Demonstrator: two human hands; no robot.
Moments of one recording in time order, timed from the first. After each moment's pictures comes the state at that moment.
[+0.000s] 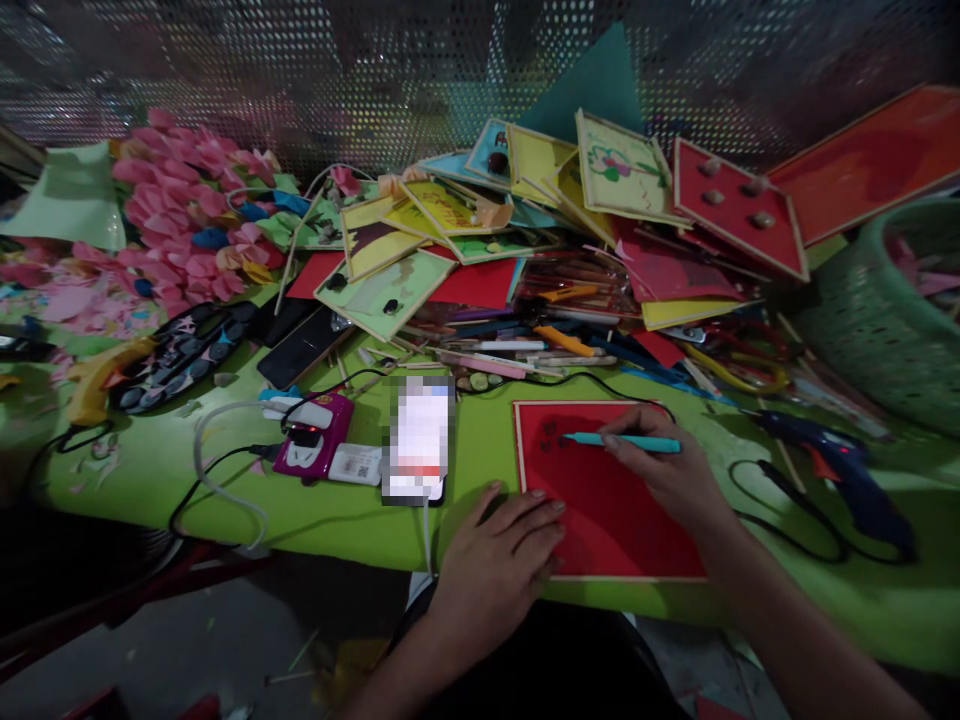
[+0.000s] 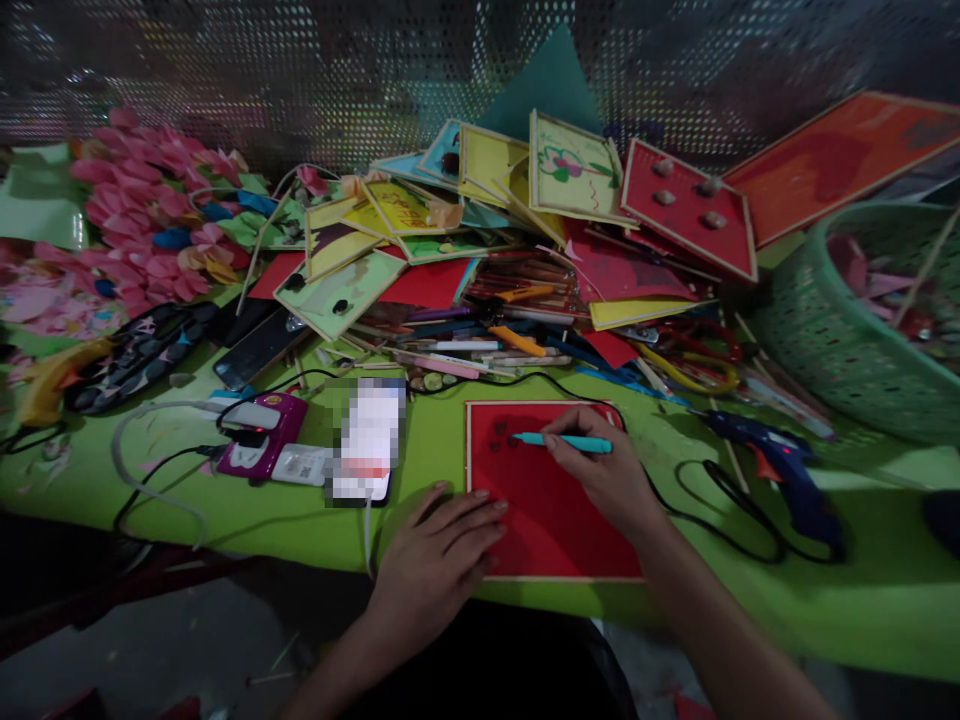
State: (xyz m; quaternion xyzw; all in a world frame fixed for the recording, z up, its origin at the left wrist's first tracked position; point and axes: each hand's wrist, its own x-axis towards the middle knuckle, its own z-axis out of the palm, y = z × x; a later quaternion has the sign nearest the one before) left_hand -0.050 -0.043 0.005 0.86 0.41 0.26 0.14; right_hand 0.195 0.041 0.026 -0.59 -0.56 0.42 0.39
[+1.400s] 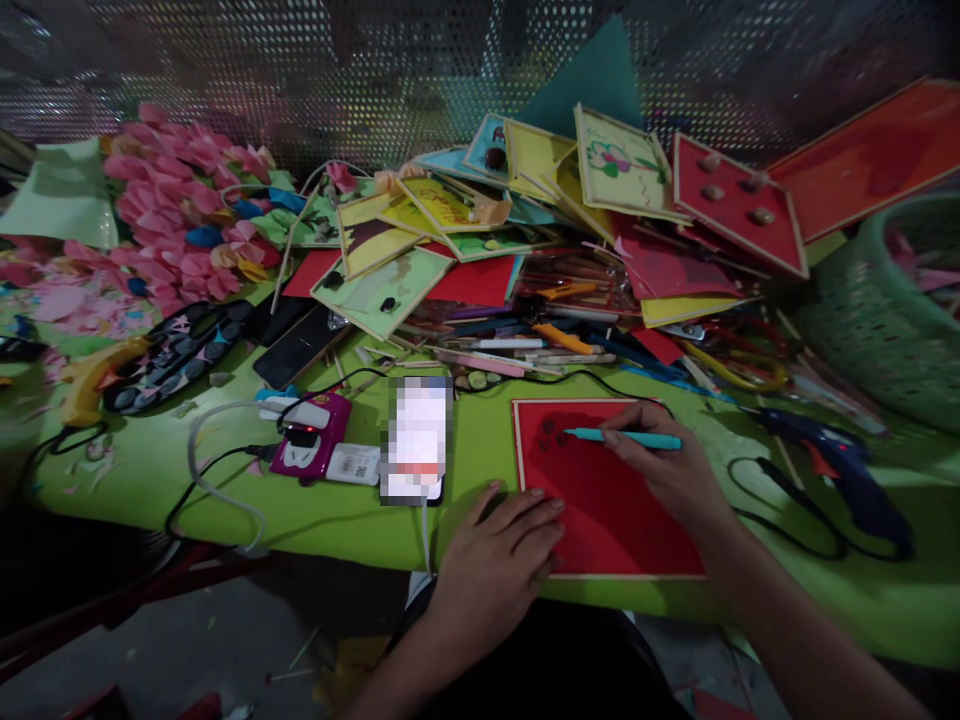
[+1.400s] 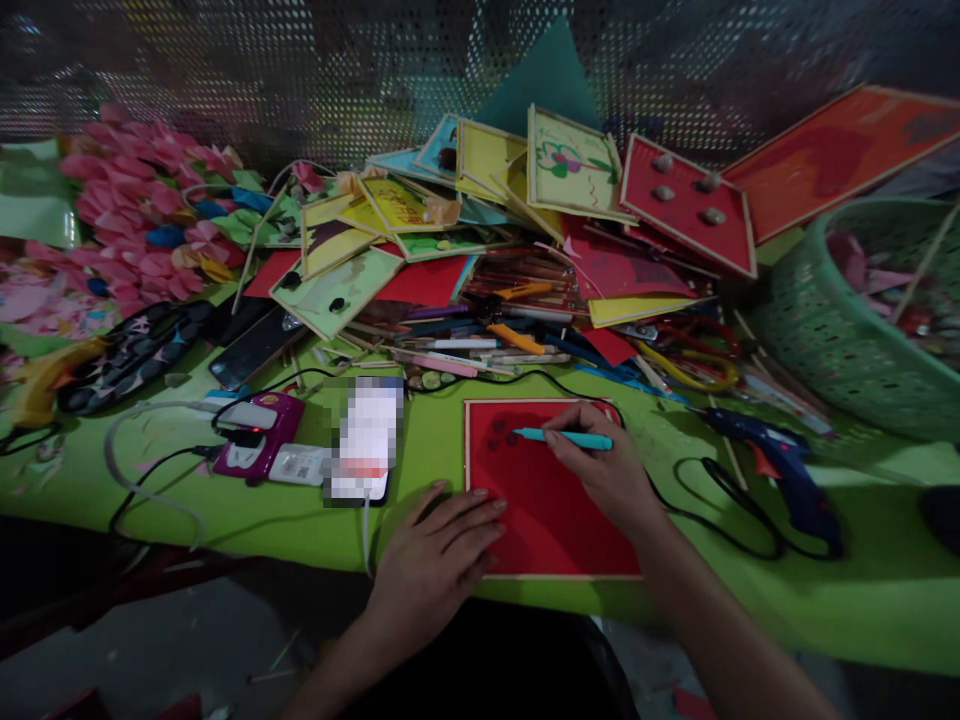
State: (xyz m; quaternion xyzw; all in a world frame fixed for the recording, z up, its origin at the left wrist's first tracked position) left_hand -0.050 -0.043 0.007 0.86 0.41 0.26 0.14; right_hand 0.191 0.041 0.031 -0.61 -0.54 0.41 0.39
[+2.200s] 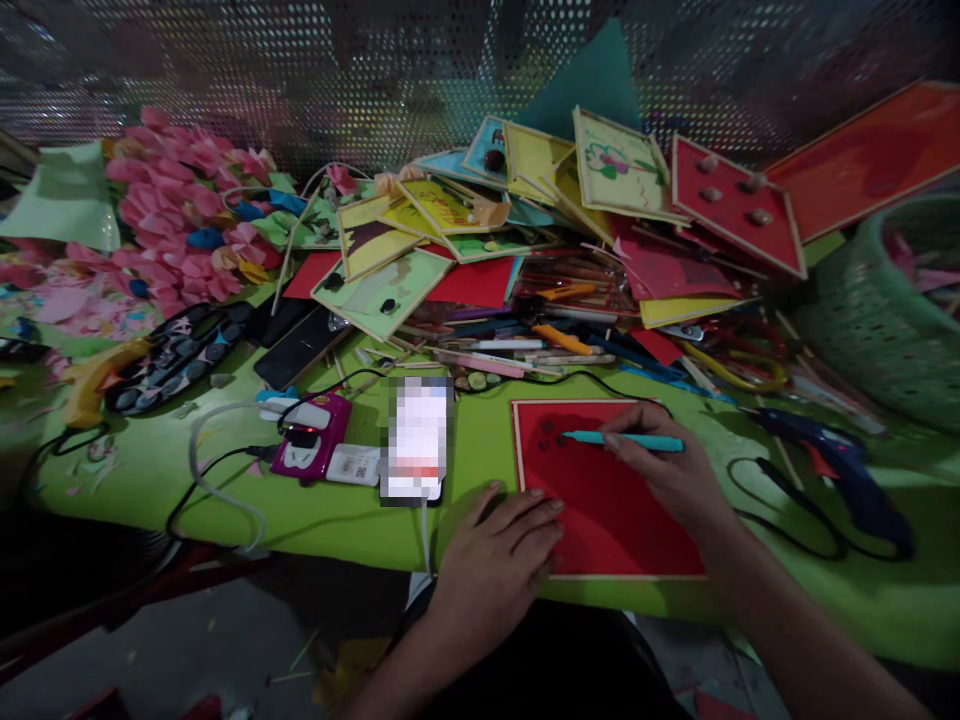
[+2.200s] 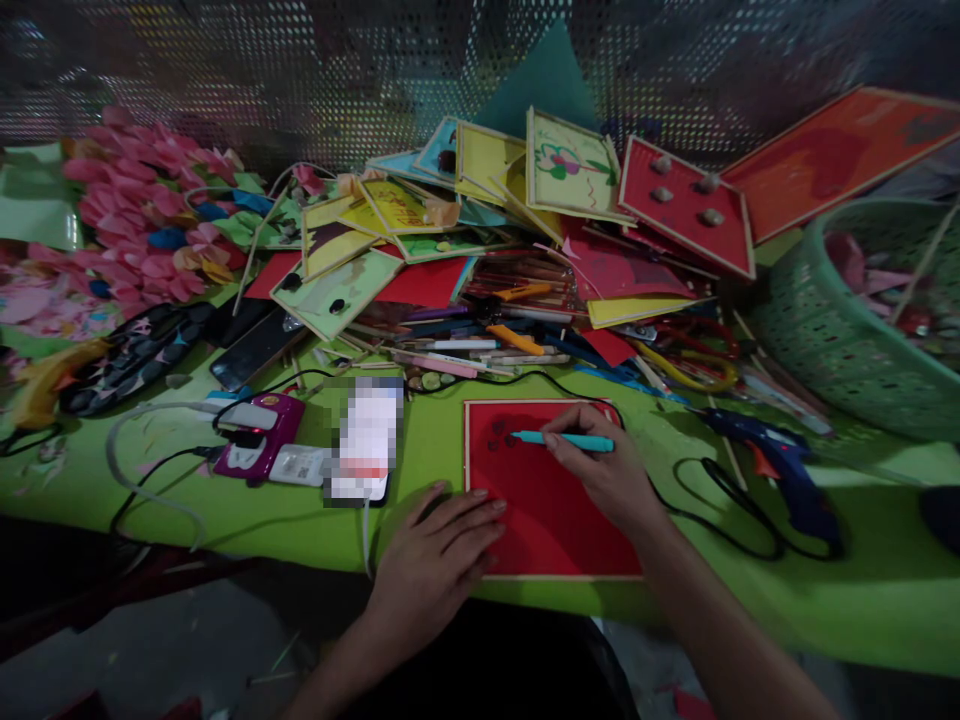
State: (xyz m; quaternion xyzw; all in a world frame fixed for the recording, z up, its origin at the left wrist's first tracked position) left_hand -0.050 -0.043 0.008 0.87 0.41 0.24 0.15; right_hand 0.194 0.040 0.031 -0.60 -0.54 0.43 0.40
